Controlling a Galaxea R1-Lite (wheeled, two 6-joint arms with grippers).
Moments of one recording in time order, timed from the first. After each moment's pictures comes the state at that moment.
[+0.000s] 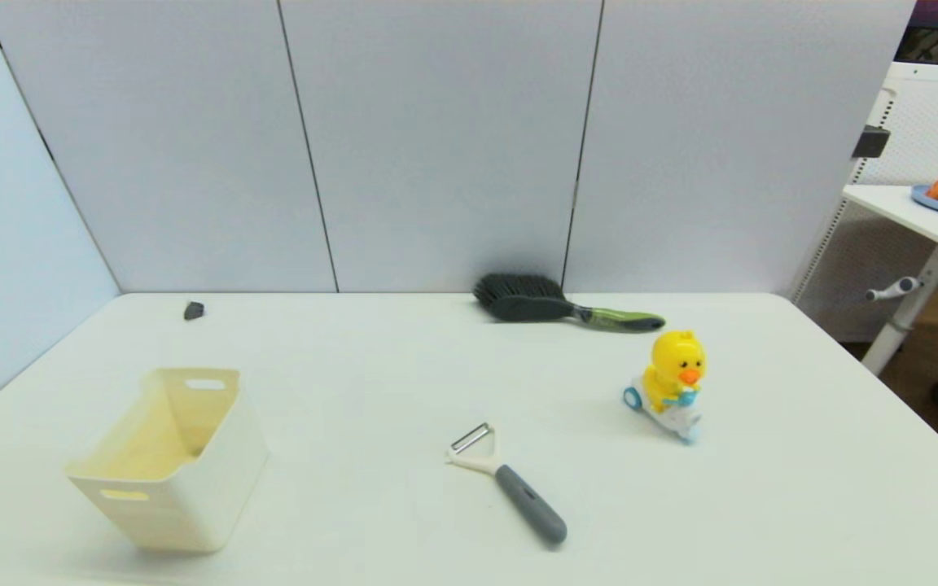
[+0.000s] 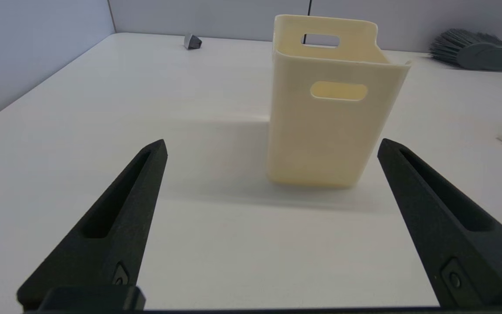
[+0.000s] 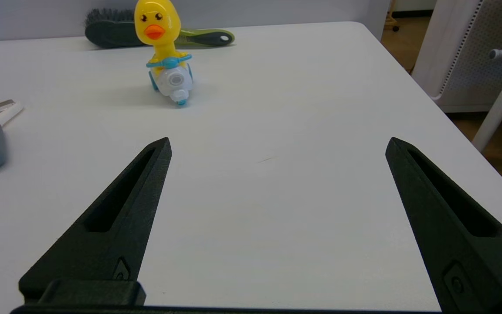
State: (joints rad) left arm 0.00 0.00 0.00 -0.04 0.02 -0.03; right arm 0.00 0.00 0.00 0.00 -0.03 0.04
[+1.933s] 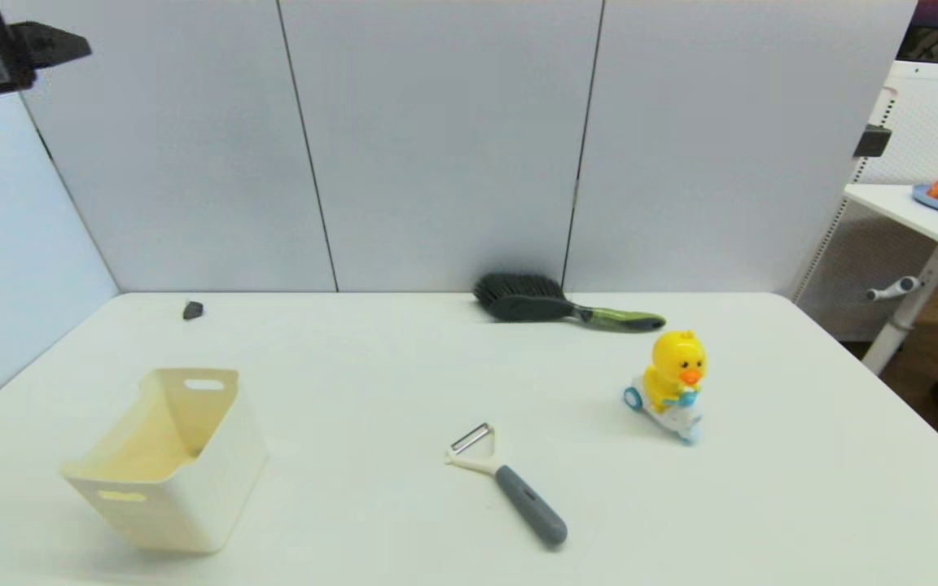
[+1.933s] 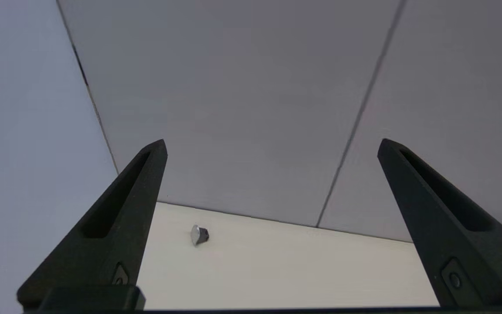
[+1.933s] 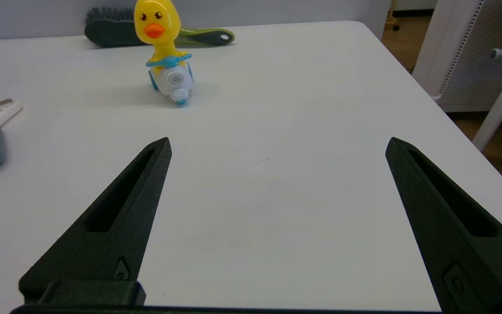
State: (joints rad) left arm 0.06 1.49 -1.51 0.03 0.07 -0.05; right arm 0.00 0.00 0.00 0.00 -0.03 0.04
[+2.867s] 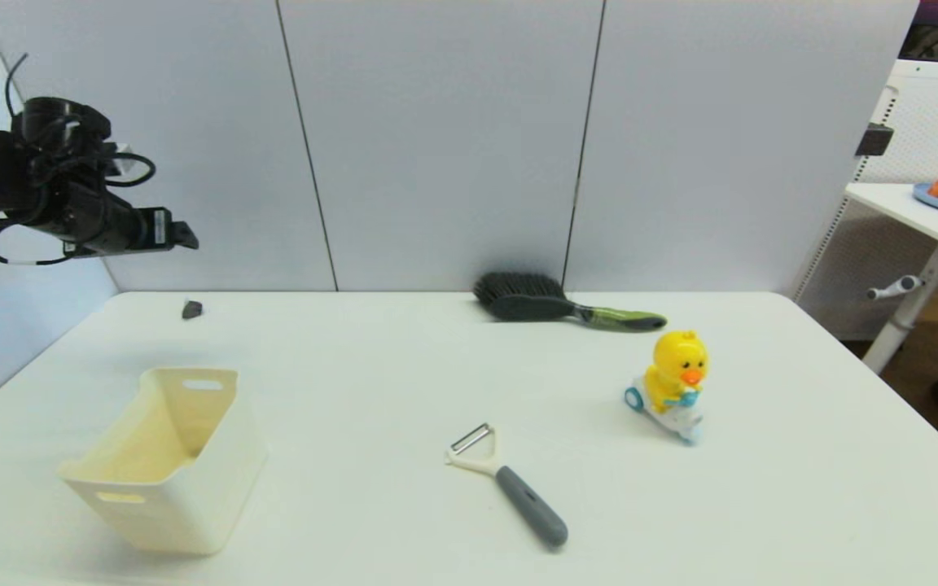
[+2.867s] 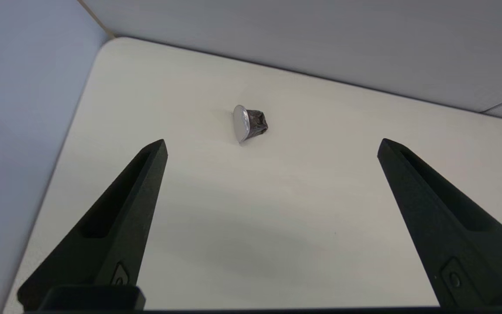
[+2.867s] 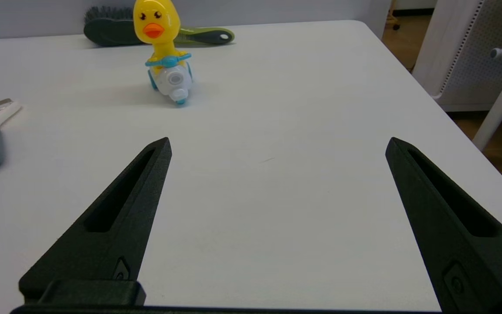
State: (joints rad) left arm 0.18 2.12 -1.93 0.46 0.05 0.01; right arm 0.00 0.00 0.00 0.00 -0.03 0.04
